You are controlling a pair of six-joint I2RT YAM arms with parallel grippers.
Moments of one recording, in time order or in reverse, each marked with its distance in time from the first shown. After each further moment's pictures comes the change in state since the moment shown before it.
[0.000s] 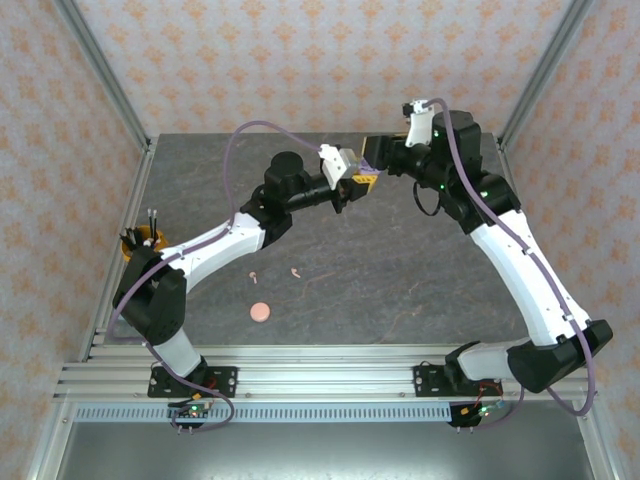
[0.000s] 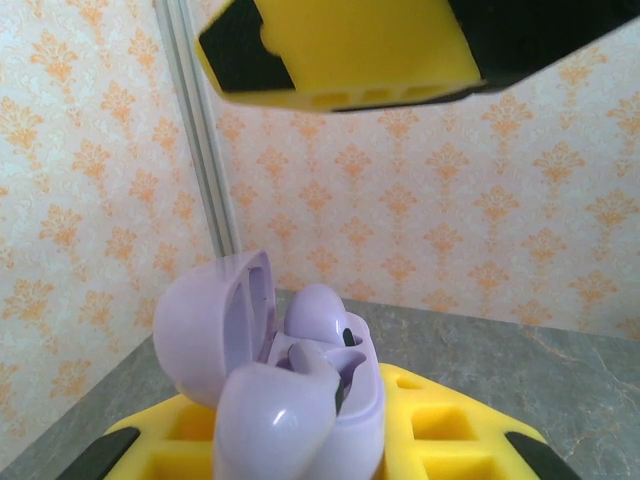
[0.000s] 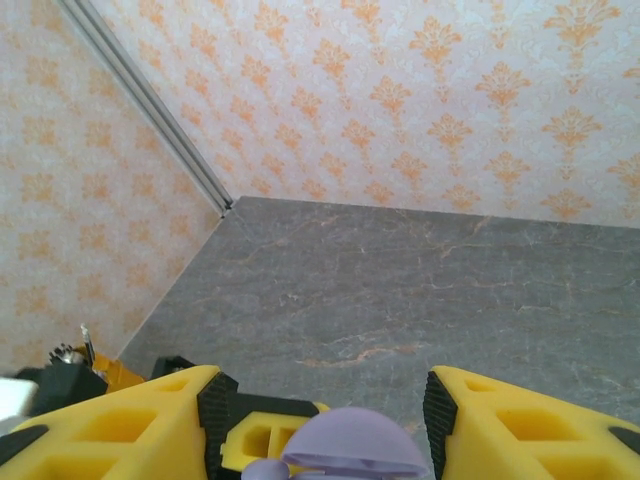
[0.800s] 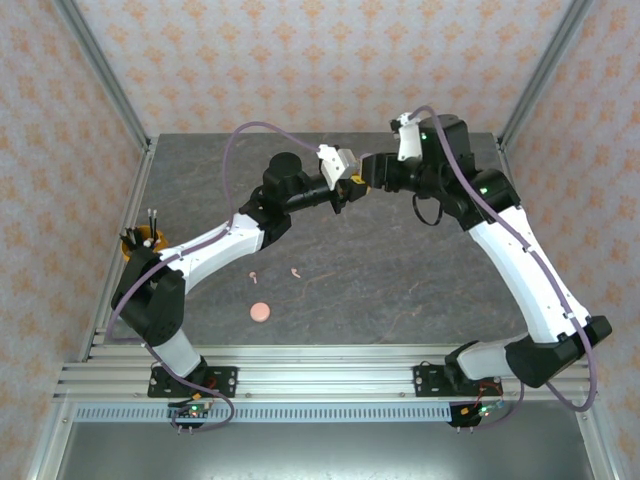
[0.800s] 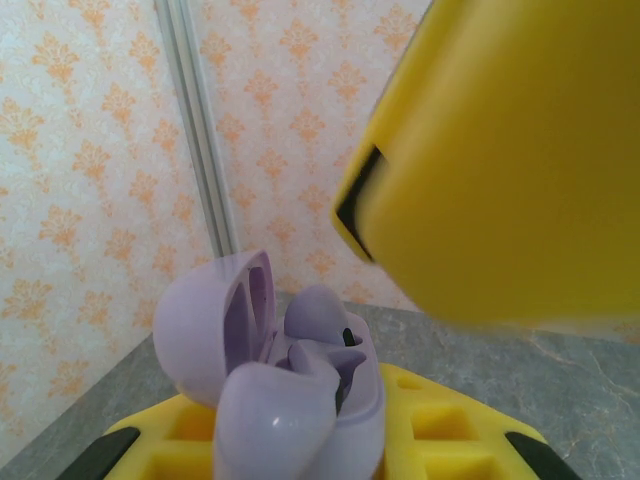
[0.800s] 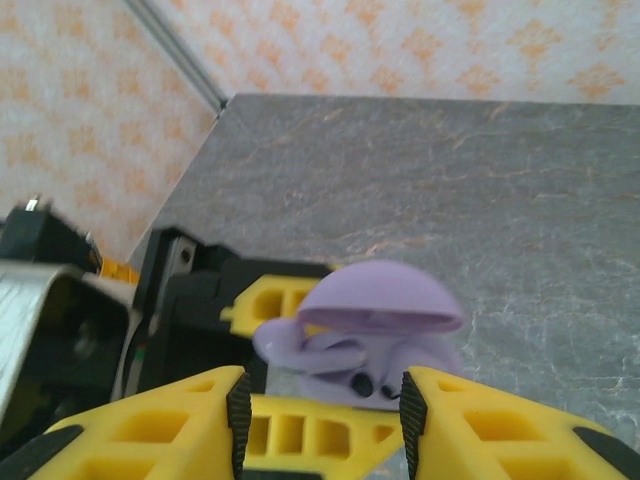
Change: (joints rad) left arm 0.000 -0.009 -0.012 0.010 0.006 -0.016; right arm 0.071 0.031 0.082 -0.292 -0.014 -0.023
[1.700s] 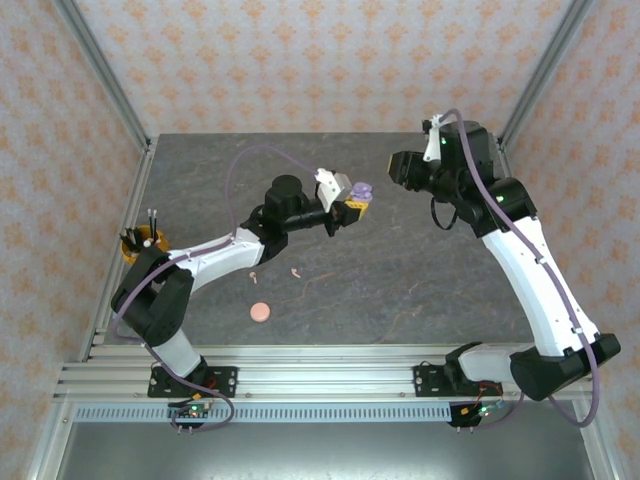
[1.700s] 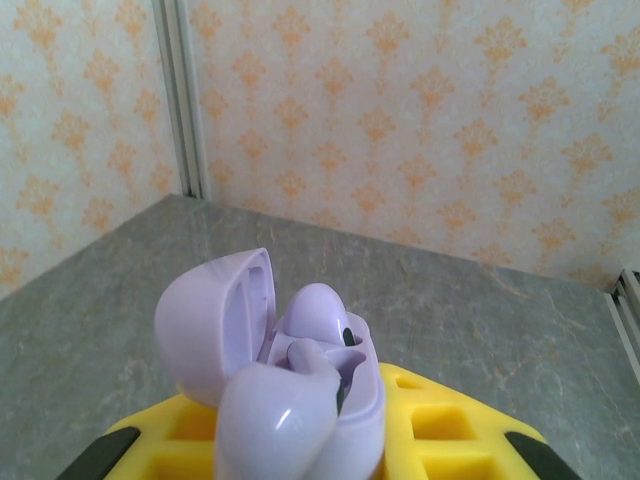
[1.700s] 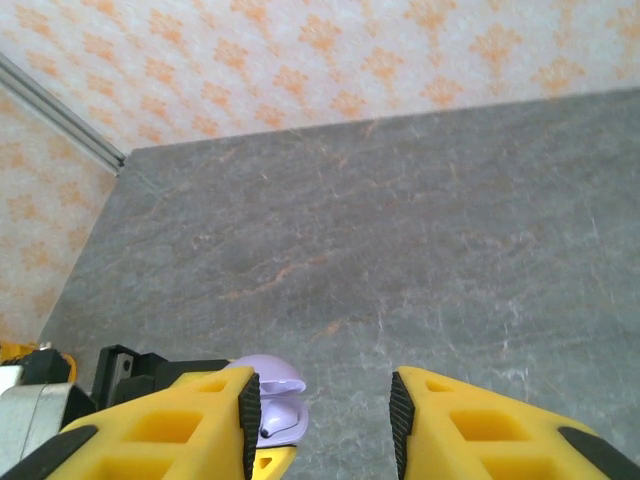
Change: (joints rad) left arm 0.000 -0.002 -0.209 0.067 0.016 -0.063; right arm -0.104 -0.073 -0.089 0.010 0.148 0.105
